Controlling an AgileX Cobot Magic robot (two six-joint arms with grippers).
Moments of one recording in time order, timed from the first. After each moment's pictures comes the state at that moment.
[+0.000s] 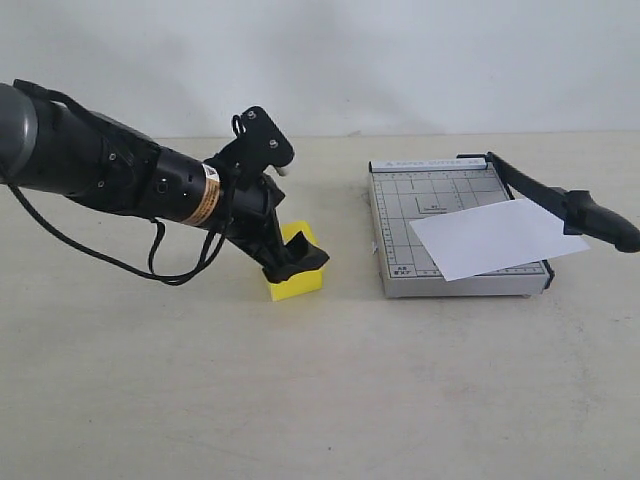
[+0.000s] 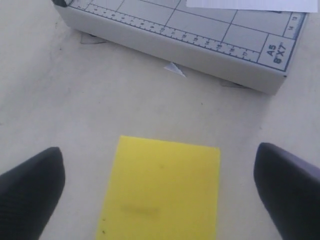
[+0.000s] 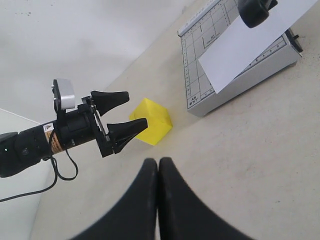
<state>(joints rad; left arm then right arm) -0.45 2.00 -1.16 1.70 -0.33 -1.18 0.71 0.14 -0.19 -0.50 0.49 1.47</state>
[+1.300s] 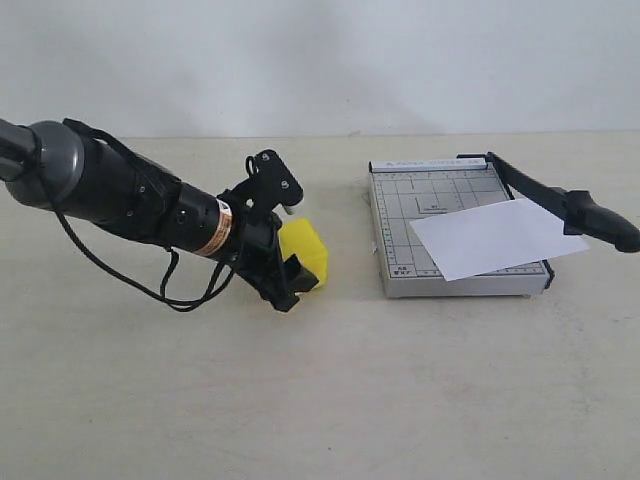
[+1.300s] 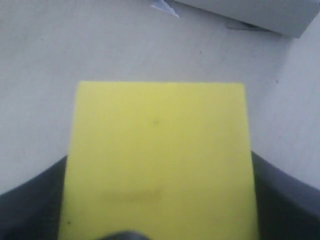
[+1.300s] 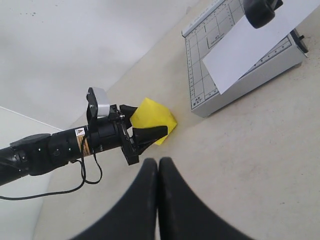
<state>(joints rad) -0.45 2.12 -1.18 1.70 -0.32 -1.15 0.71 0.14 -0.19 -0.50 0.48 1.47</state>
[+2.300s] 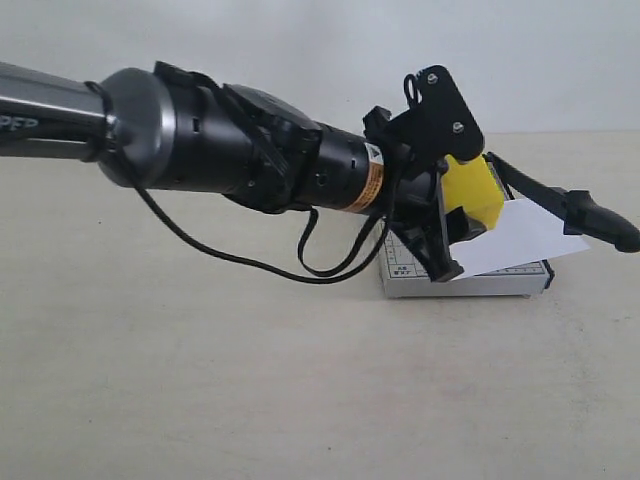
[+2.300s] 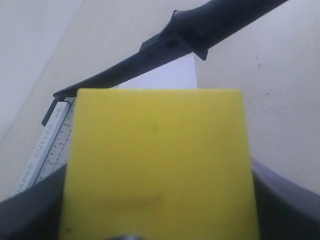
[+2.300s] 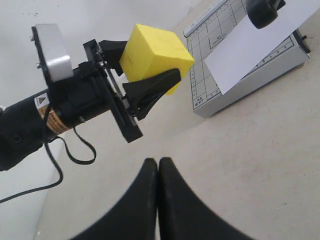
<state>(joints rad) -0.79 2.05 -1.42 1.66 -0.20 -1.11 0.71 0.14 -0.19 -0.50 0.47 1.47</state>
